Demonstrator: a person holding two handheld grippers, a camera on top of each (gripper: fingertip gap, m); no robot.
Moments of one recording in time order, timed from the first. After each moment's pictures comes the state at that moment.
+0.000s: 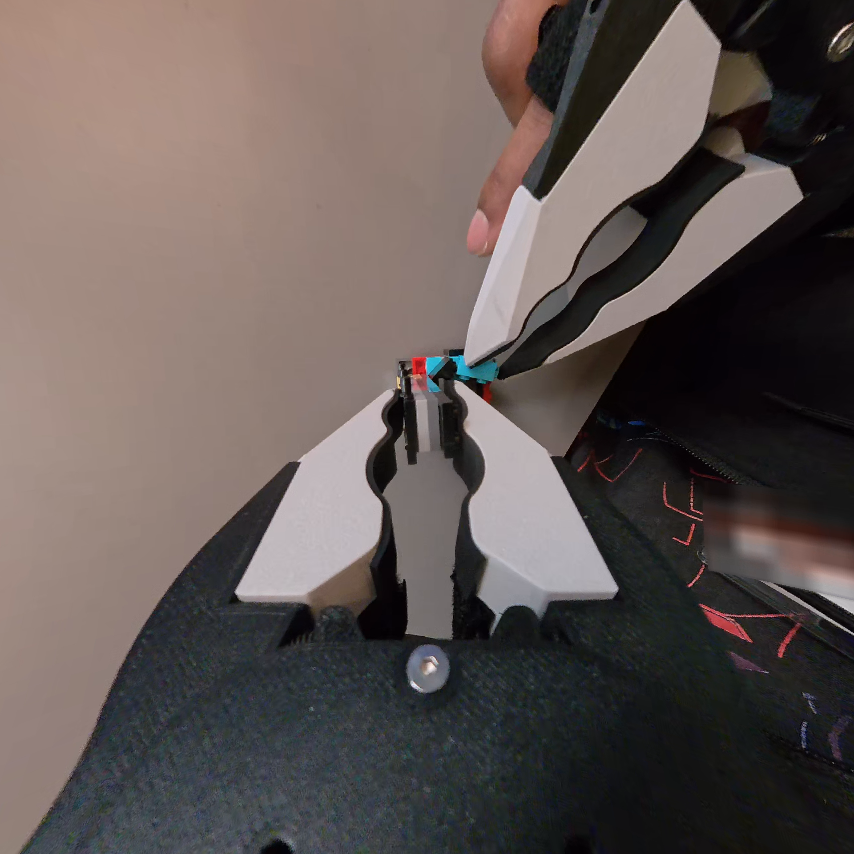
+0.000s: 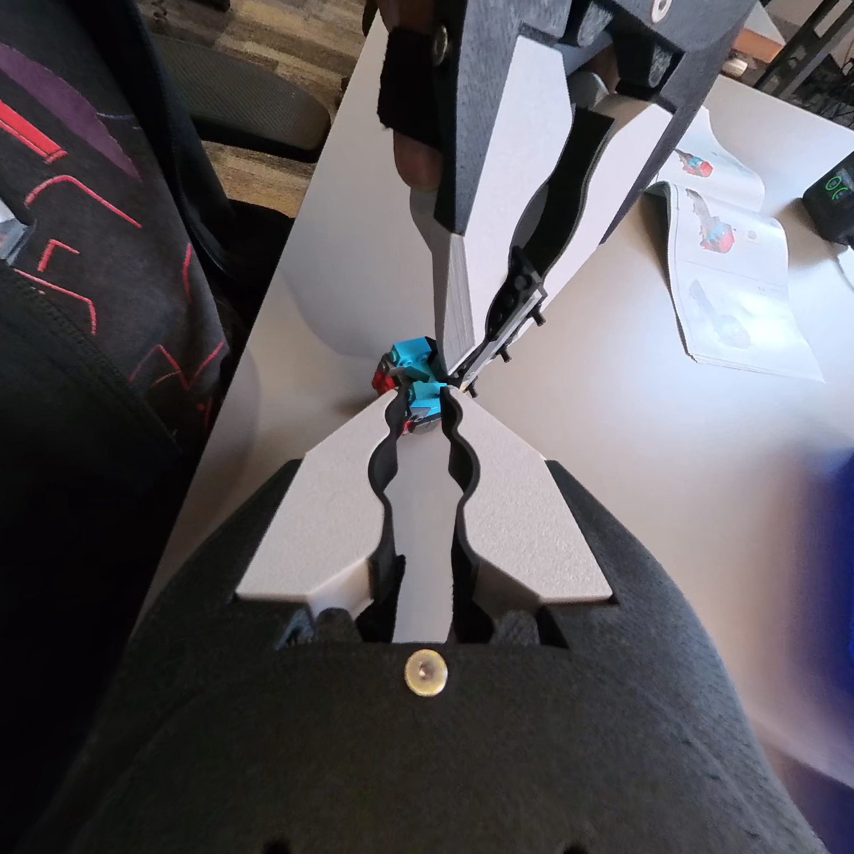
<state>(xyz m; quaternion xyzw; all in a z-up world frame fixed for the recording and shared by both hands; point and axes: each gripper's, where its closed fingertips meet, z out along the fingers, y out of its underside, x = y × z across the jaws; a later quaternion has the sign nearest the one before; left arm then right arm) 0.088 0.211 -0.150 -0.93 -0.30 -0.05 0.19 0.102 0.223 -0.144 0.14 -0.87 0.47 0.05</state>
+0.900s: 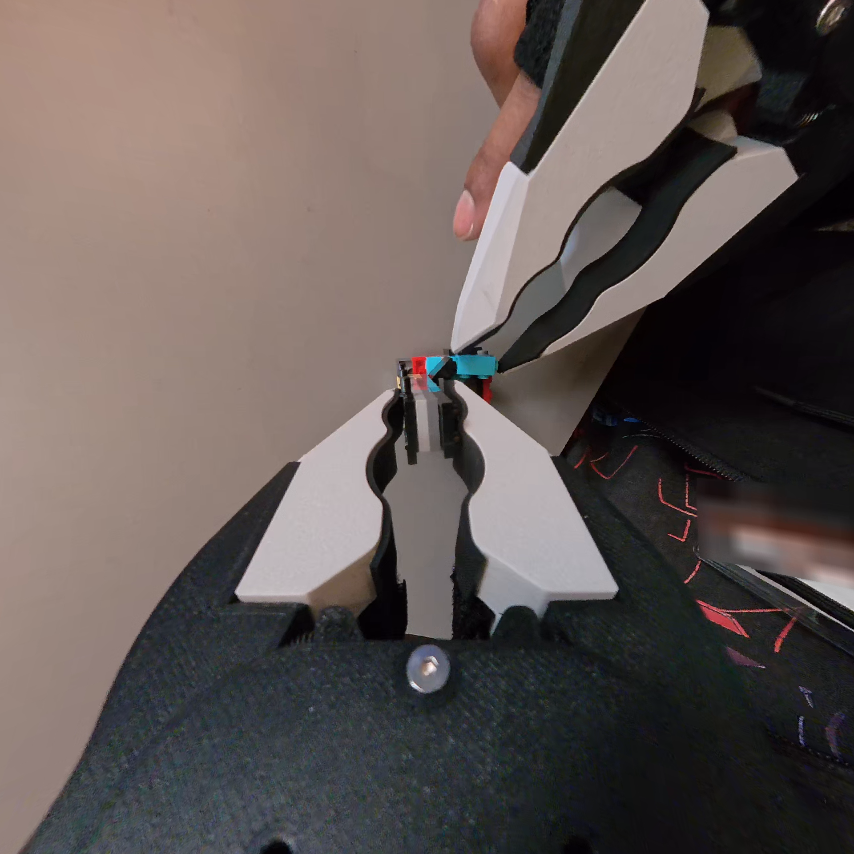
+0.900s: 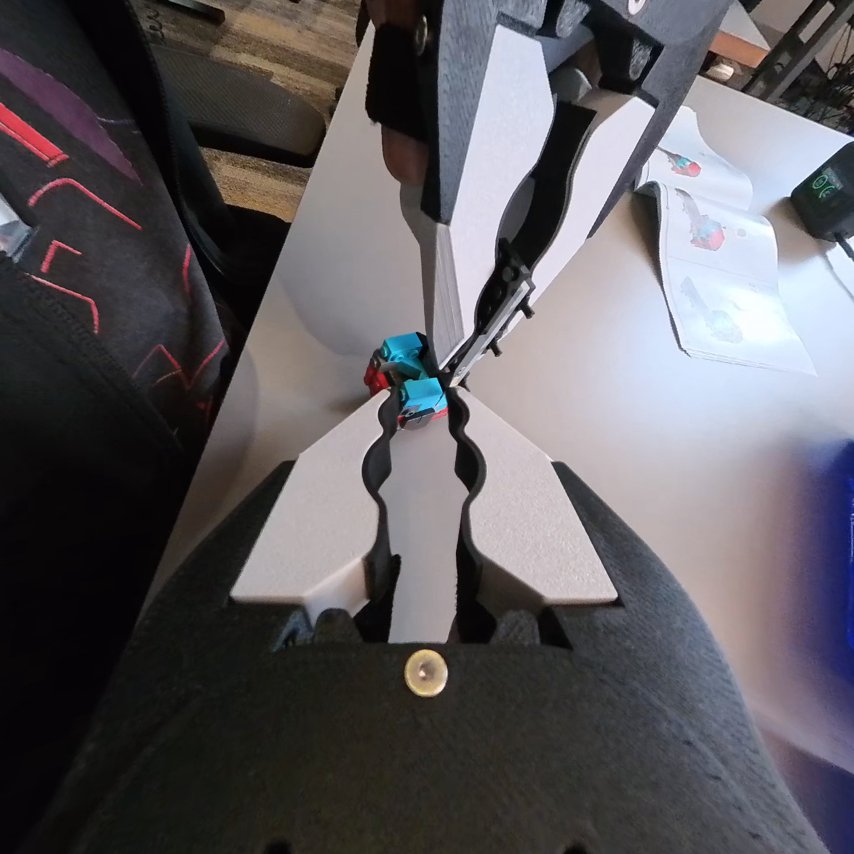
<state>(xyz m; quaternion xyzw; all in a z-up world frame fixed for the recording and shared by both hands) 0.091 0.213 -0.149 -0.93 -0.30 -0.05 0.20 0.100 0.227 -0.142 0.14 -0.87 0.48 0.05</state>
